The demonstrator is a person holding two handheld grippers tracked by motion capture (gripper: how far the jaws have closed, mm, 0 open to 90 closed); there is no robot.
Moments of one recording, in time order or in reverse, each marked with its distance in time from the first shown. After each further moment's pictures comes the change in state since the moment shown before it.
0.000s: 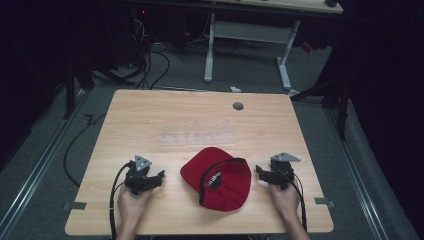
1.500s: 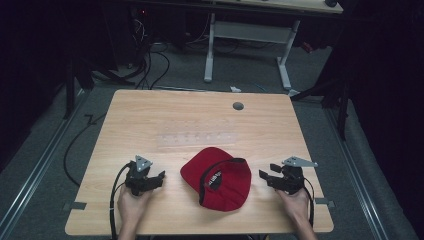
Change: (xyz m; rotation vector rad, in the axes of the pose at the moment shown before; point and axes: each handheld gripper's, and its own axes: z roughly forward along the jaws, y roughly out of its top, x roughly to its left) left arm 0.000 0.000 0.000 0.003 0.000 0.002; right arm -0.006 -0.004 -0.044 -0.075 0.241 0.021
